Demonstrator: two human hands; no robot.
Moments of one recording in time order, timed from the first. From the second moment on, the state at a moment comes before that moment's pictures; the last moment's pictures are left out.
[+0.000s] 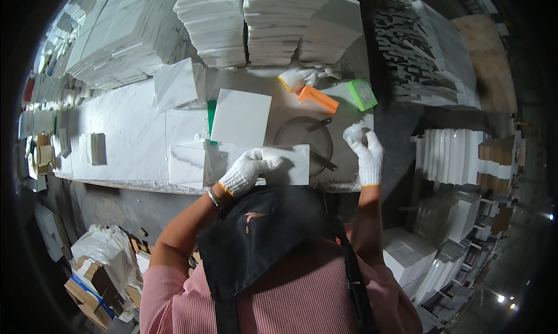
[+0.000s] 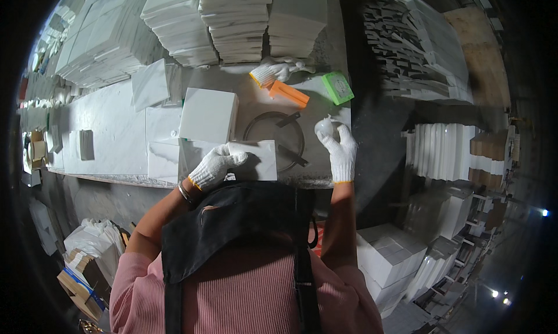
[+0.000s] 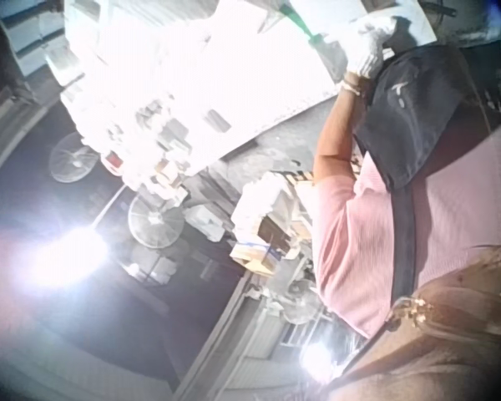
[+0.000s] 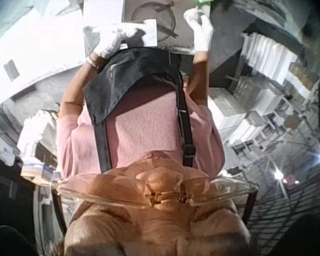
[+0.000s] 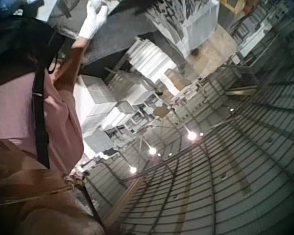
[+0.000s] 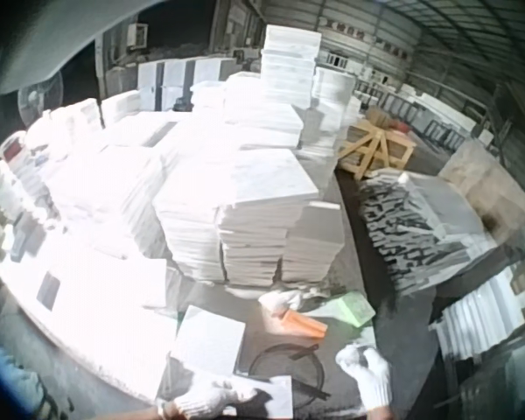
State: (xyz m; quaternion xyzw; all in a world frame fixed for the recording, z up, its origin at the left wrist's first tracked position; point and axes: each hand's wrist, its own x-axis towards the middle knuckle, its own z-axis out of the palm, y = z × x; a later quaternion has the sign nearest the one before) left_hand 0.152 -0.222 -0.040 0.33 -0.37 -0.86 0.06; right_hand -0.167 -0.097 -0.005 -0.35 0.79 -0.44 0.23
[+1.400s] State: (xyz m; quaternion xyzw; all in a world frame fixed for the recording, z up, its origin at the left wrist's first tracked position) left_hand 0.152 -0.223 -0.030 0.31 -0.39 -0.87 0.07; right_hand -0.180 -0.122 -0.035 -0.43 0.81 -0.36 0.17
